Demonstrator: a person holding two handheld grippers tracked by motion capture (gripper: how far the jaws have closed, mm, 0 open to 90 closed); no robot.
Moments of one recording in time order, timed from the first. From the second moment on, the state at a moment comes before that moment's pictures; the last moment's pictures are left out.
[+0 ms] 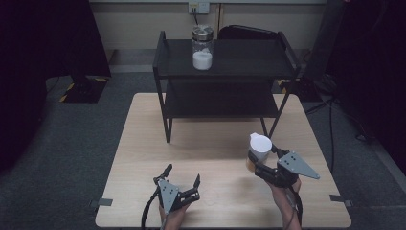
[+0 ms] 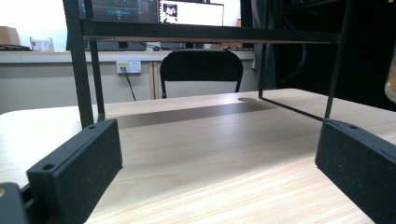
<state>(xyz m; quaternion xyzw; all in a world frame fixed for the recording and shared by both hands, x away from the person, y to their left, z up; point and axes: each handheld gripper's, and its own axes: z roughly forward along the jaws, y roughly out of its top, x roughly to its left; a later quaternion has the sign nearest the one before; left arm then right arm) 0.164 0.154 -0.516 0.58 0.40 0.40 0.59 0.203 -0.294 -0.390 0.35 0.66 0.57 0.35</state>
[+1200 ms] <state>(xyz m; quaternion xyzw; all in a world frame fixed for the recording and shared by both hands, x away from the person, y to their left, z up) 0.164 0.153 -0.516 0.58 0.40 0.40 0.59 0.242 -0.336 -0.263 0.26 0.67 0.63 0.30</state>
